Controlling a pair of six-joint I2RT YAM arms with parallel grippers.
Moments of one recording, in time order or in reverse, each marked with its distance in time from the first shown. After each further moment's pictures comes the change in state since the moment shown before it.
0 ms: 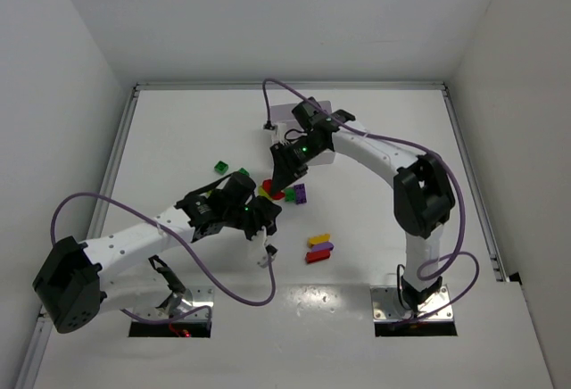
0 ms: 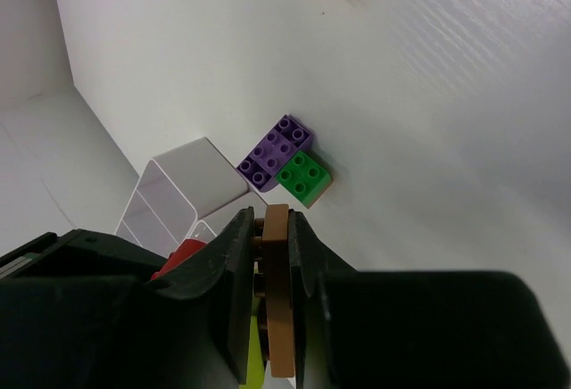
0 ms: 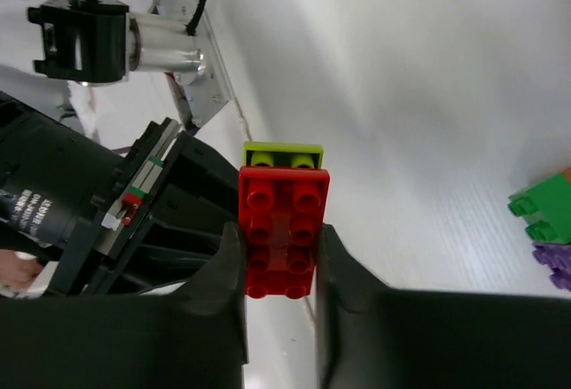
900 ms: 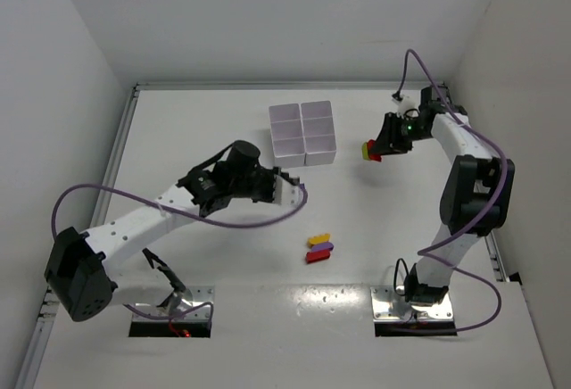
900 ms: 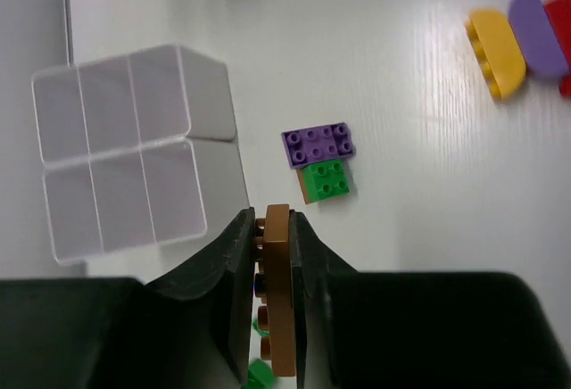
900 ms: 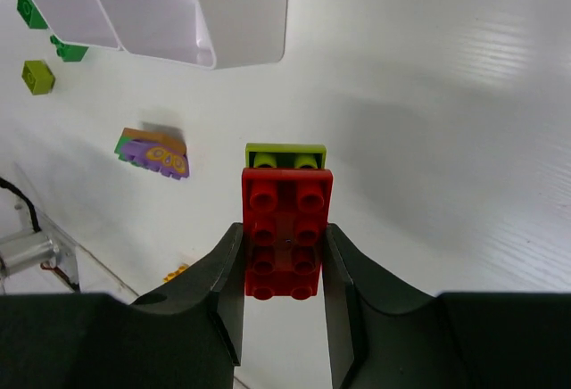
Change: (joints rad) left arm 0.040 0.091 0.228 0.039 -0.040 -0.747; right arm -0.716 -0.119 -0.193 0.047 0.219 -0.042
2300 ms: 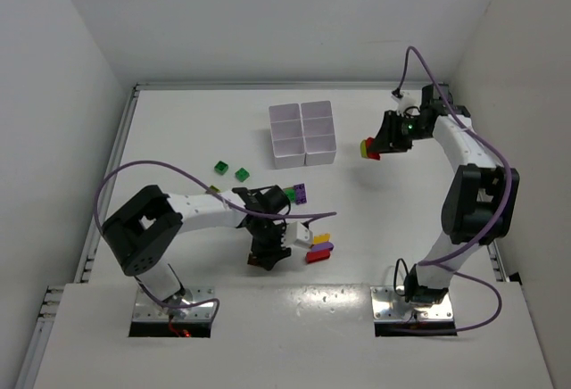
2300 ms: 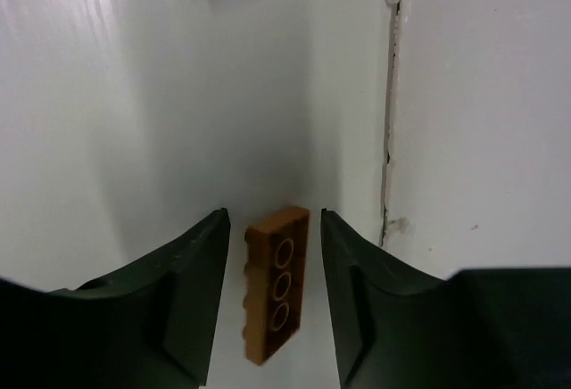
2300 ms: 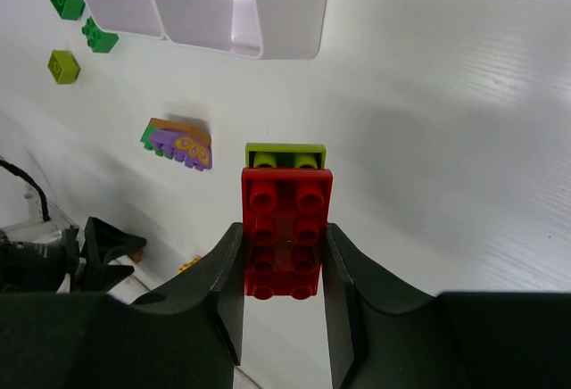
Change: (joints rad) left arm -0.128 0.397 -0.072 -0.261 0.146 -0.423; right arm 0.005 -0.079 -0.021 -0.009 -0.020 -0.002
